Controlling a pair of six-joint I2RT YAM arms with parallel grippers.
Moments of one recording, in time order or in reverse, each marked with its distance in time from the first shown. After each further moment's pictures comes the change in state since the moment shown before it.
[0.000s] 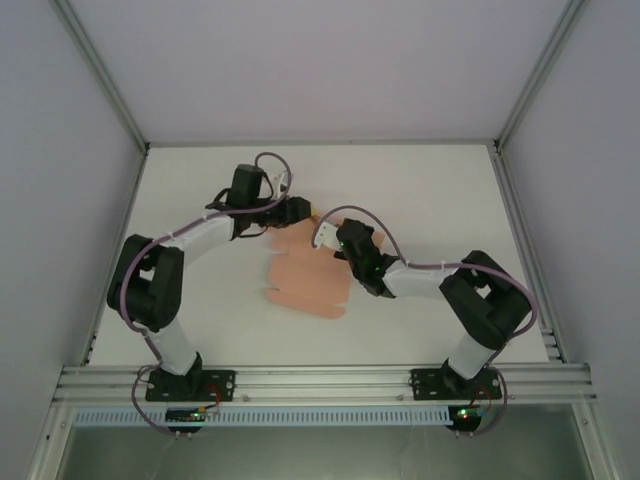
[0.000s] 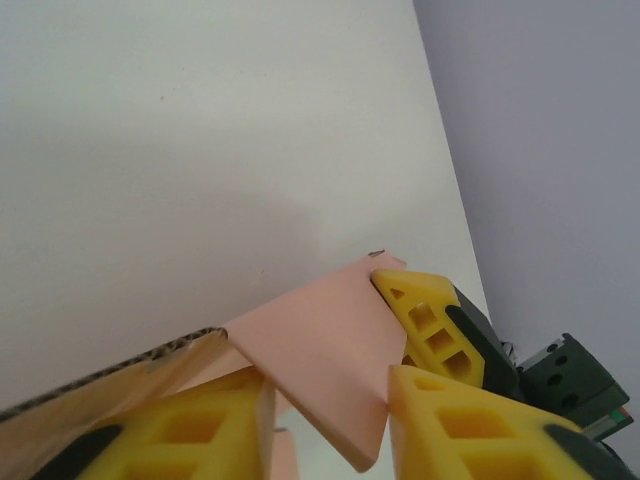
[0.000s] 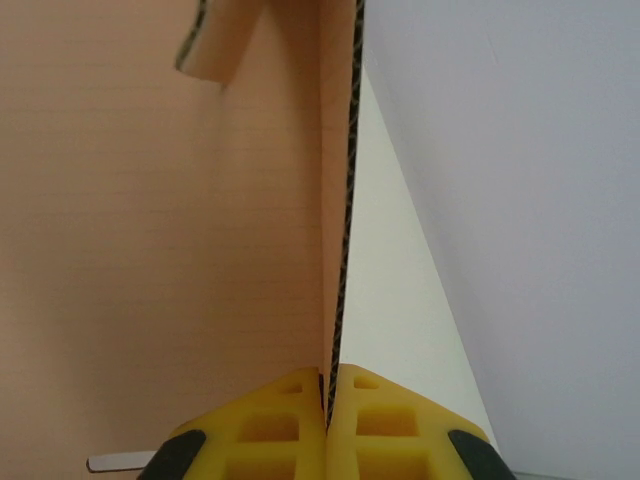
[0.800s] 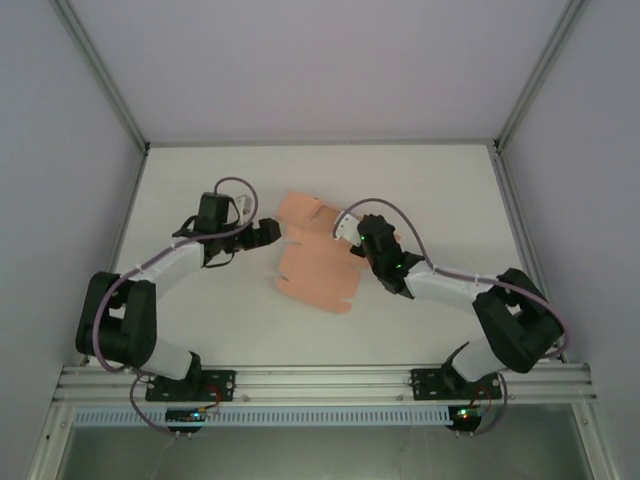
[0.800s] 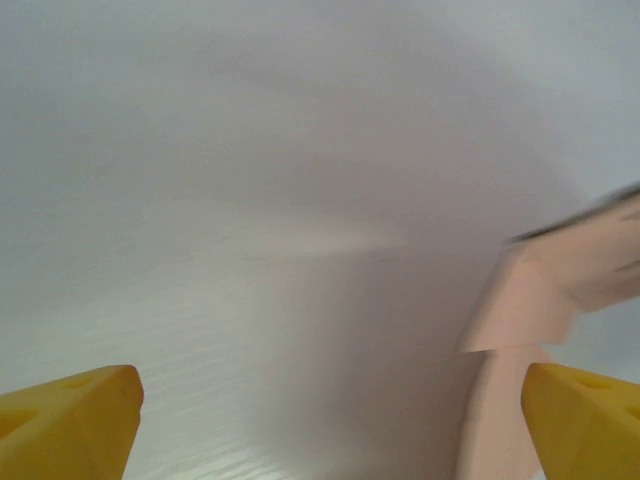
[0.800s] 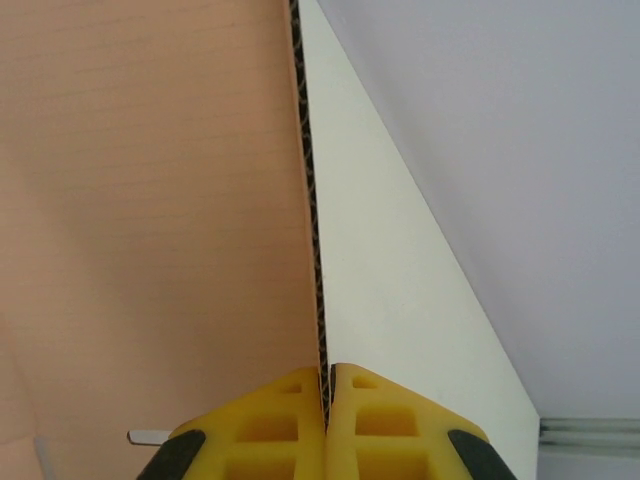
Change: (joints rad) left arm 0.147 -0.268 -0.317 -0.168 -0.333 0.183; right arm -0.092 -0.203 -0.059 -0.162 -0.092 0.133
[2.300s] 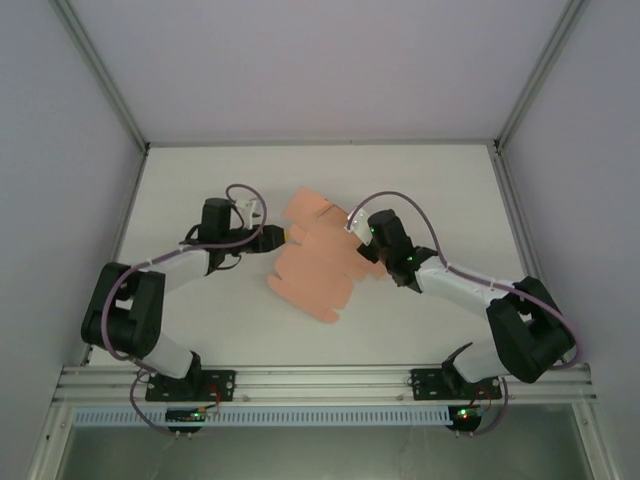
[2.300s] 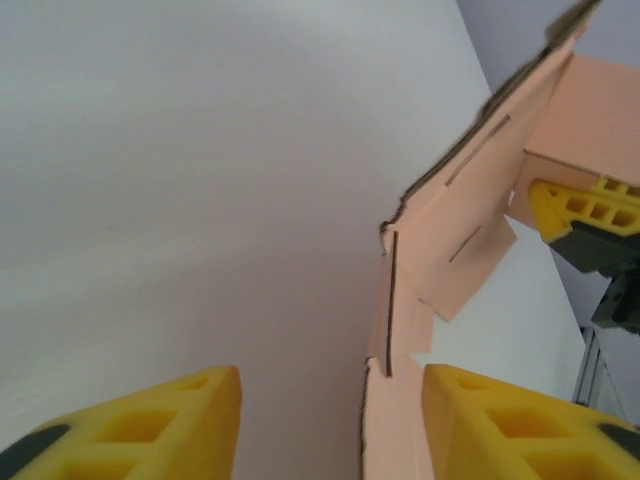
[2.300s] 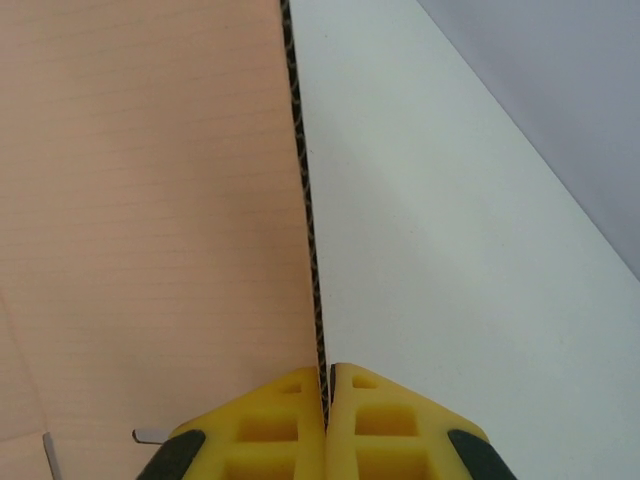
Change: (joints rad) left arm -0.028 0.067 -0.083 0.367 0.337 0.000; right arm -0.078 -0.051 0.039 -0.236 -0.182 0.248
